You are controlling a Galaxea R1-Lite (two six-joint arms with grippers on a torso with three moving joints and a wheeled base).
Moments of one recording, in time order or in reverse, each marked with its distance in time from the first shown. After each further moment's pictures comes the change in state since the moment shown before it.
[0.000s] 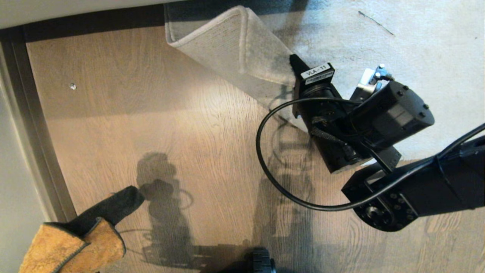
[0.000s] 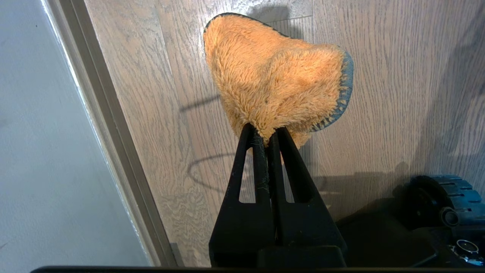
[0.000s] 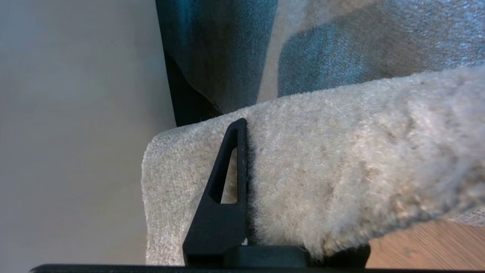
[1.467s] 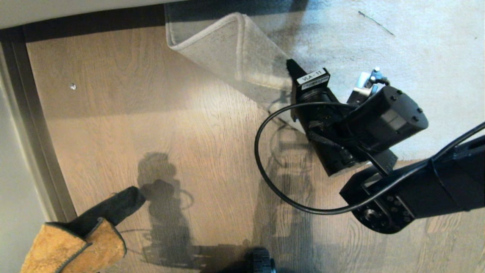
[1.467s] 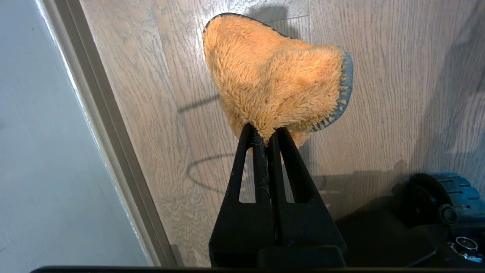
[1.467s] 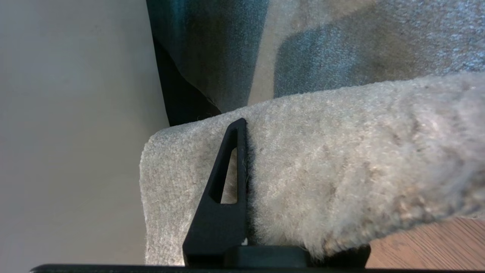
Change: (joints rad) left arm -0.001 0.000 0.000 0.000 -0.016 0.013; right arm -0.001 0.014 0.016 -0.001 0.005 -0.006
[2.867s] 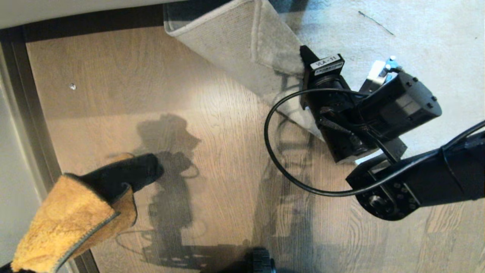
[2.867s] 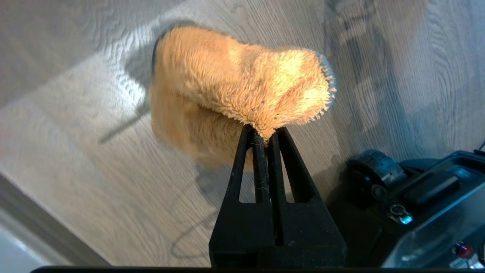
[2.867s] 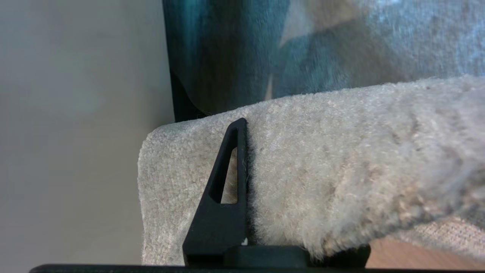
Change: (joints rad) left arm 0.015 0.384 -0.331 -0.007 -0.448 0.253; right arm -0.050 -0.018 -0.047 0.002 0.008 0.001
